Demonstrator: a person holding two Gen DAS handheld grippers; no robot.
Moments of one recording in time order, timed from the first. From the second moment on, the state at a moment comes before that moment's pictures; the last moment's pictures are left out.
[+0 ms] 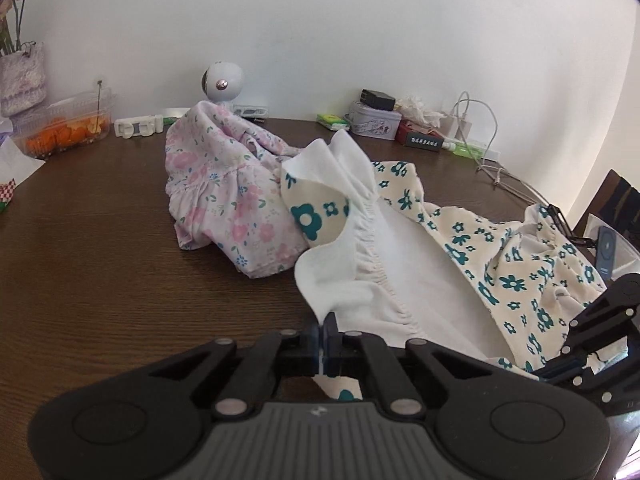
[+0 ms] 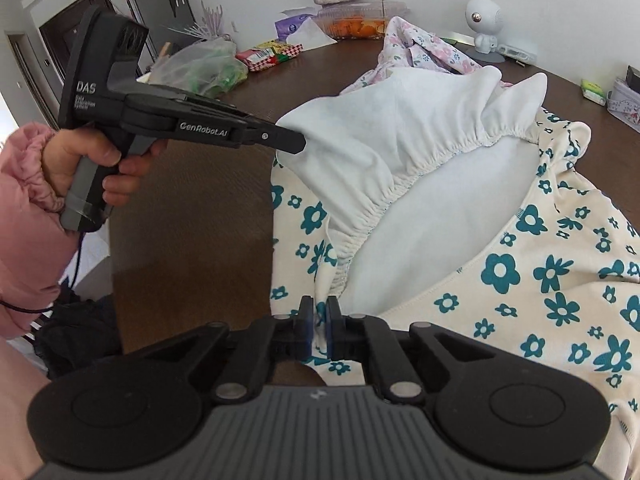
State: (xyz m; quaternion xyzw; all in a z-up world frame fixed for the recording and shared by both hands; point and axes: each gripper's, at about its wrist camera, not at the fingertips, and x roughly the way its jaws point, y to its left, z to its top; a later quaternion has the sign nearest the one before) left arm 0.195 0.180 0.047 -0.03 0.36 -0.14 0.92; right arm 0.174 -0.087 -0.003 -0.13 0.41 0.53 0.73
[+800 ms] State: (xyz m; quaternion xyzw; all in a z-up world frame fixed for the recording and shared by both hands) left arm 0.178 0.207 0.069 0.00 0.36 -0.08 0.93; right arm 0.206 -0.084 0.043 -0.13 0.39 0.43 0.81
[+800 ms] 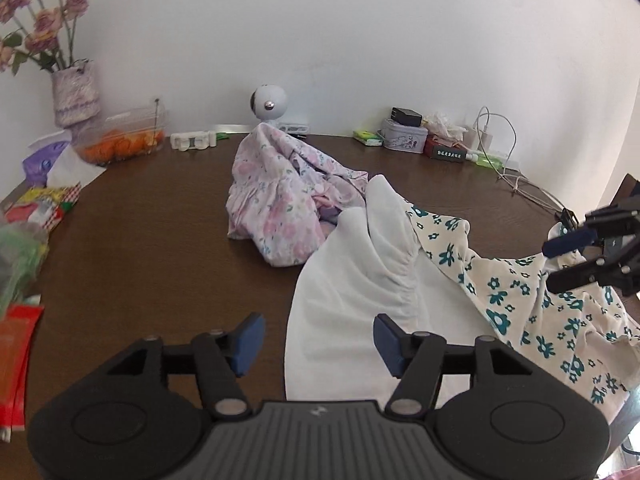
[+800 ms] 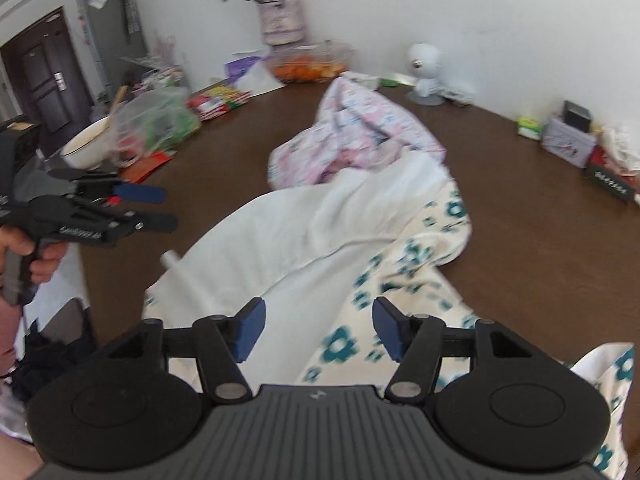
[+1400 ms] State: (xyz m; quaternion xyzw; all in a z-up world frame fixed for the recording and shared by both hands) left arm 0.288 0.209 0.001 -0.02 0.43 -0.14 0.89; right arm 0.371 0.034 -0.026 -0.07 0.47 0.35 0.80
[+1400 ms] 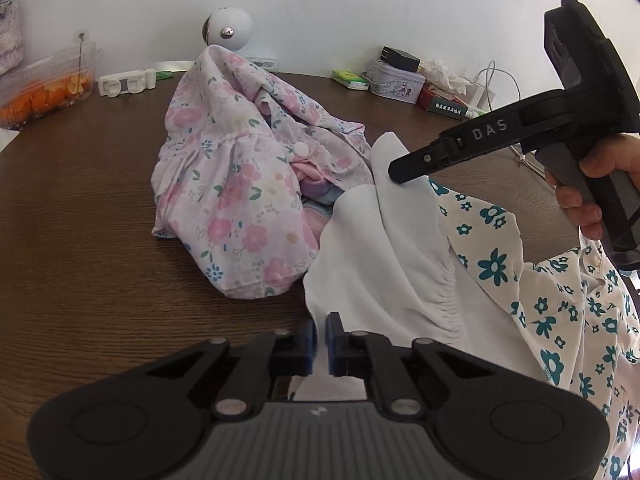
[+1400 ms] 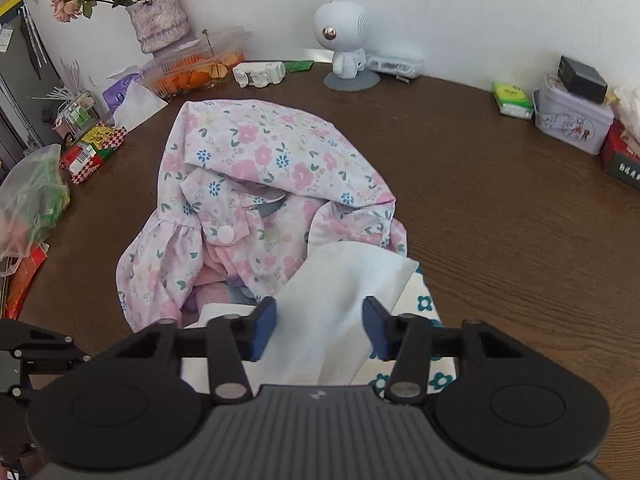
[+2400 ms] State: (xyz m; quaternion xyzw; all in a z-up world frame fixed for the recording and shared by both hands) left arm 0.210 0.245 0.007 -0.04 0.36 -0.04 0.93; right arm 0.327 -0.006 0.013 -0.11 0.38 0.39 0.83
